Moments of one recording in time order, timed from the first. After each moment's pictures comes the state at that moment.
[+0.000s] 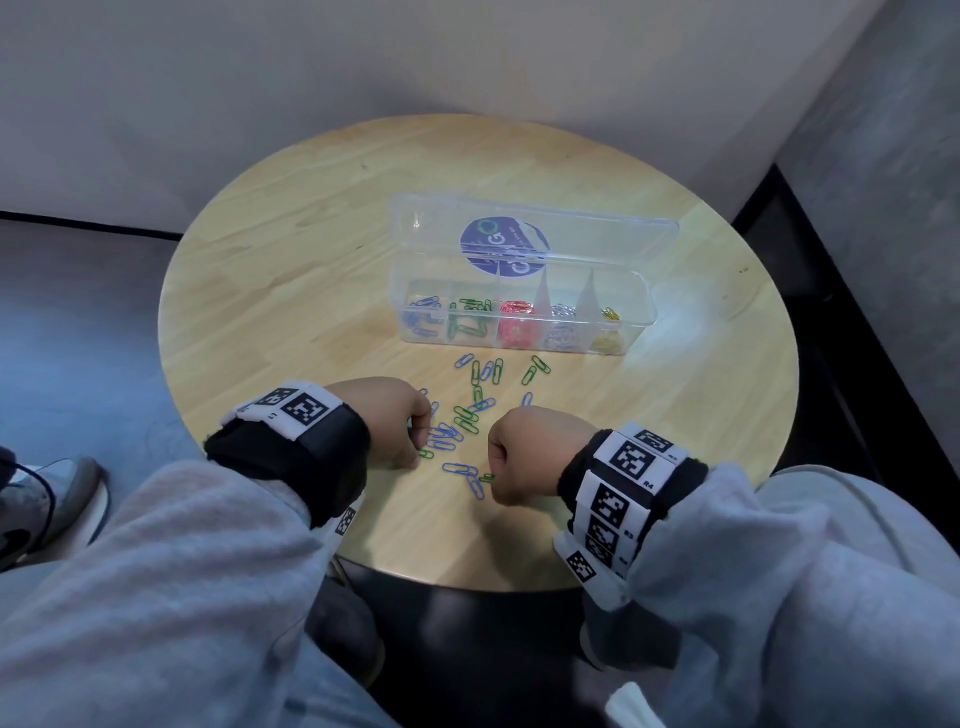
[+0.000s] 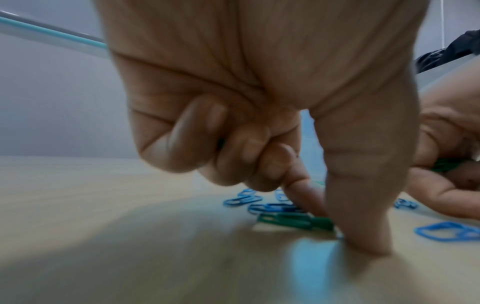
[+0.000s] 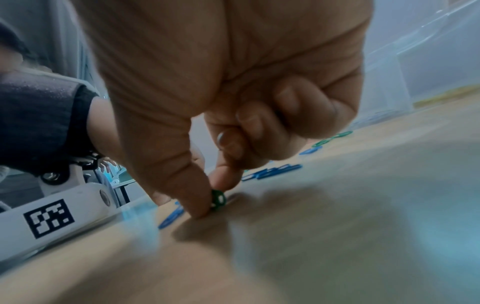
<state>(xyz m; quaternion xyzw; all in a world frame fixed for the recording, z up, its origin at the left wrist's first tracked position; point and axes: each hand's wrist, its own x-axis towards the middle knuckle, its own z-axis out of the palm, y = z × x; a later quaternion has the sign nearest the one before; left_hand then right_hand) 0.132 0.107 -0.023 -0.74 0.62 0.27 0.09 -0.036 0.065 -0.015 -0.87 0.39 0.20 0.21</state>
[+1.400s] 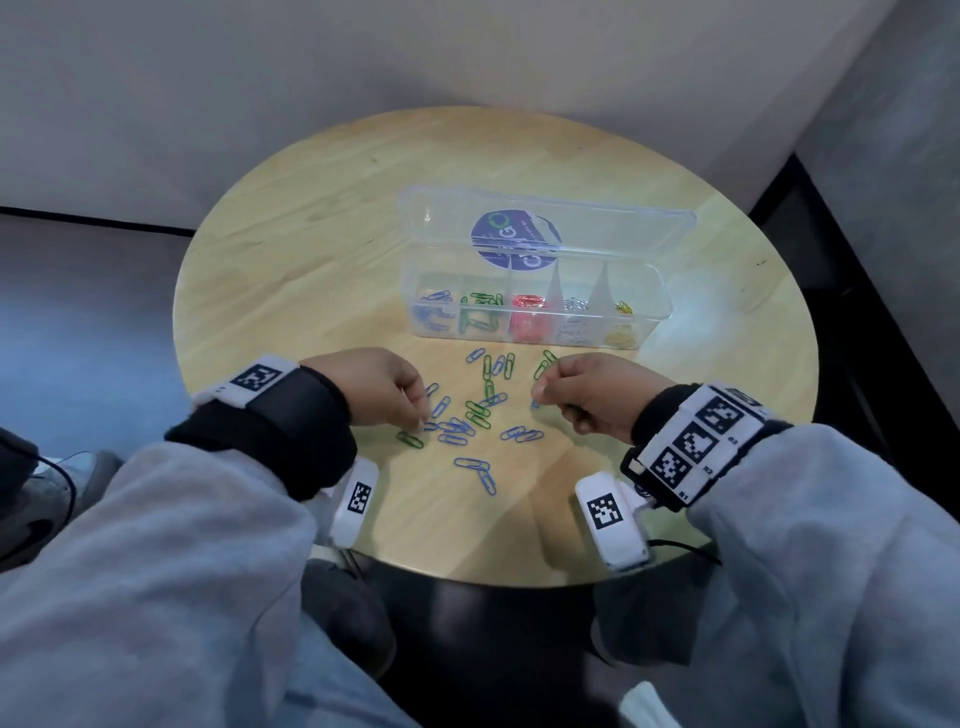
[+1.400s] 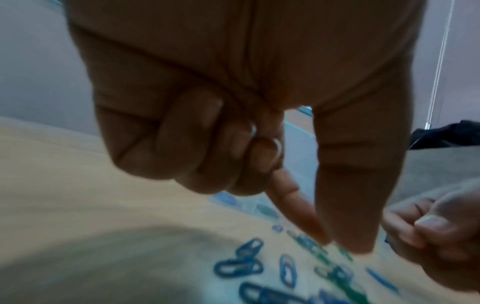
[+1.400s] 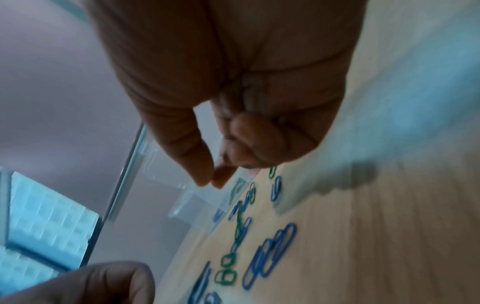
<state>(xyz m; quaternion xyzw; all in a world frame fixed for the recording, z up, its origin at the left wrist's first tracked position) 0.151 0.109 0.003 -0.76 0.54 0.36 -0.02 -0.061 0.014 -0.011 -0.62 0.51 -0.03 0.59</state>
